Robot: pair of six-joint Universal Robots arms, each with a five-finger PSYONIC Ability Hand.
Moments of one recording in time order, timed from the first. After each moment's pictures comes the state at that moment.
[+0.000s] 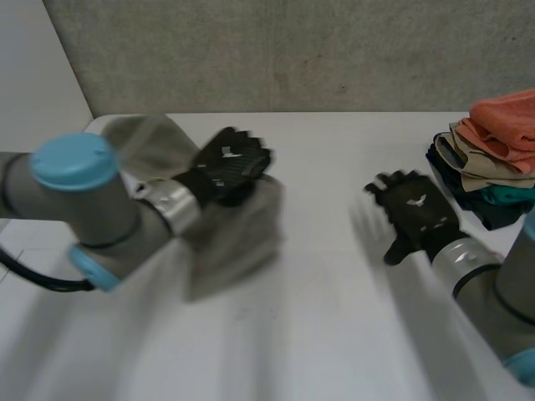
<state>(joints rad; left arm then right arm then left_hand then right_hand) 4.27 -2.16 -1.34 3.49 -1.05 3.53 1.84 -1.27 1.86 -0.40 1.32 2.73 1.12 1.20 1.19 1.20 0.98 0.20 0.23 0.22 0.24 0.07</state>
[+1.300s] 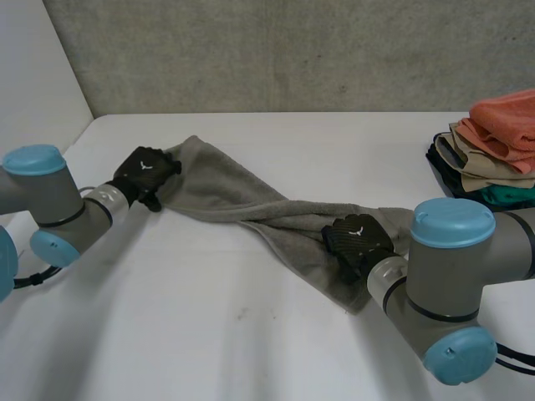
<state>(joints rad) 4.60 -2.57 -0.96 3.33 -1.06 3.74 2.10 -1.00 1.58 -0.19 1.51 2.82 0.48 0.48 0.48 0.49 0.31 0.85 1.02 1.01 1.01 0.81</state>
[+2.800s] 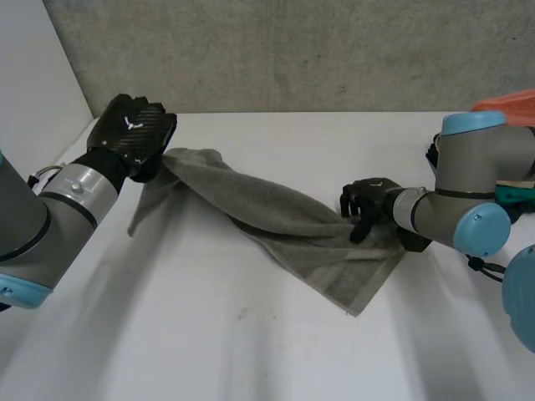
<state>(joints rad) 4.45 -1.82 -1.64 3.54 -1.25 3.65 1.88 -0.57 0.71 0.44 1.25 2.89 1.15 1.20 1.19 1.20 0.98 0.66 0.76 0.75 0.73 0.54</state>
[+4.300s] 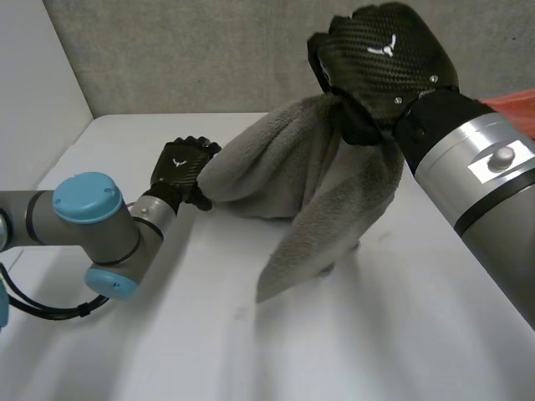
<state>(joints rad) 4.35 -2.33 -1.37 3.73 -1.36 3.33 2.16 -1.57 1.46 -0.11 1.39 2.75 0.36 0.33 0.34 0.33 0.14 0.96 1.18 1.19 1.19 0.98</state>
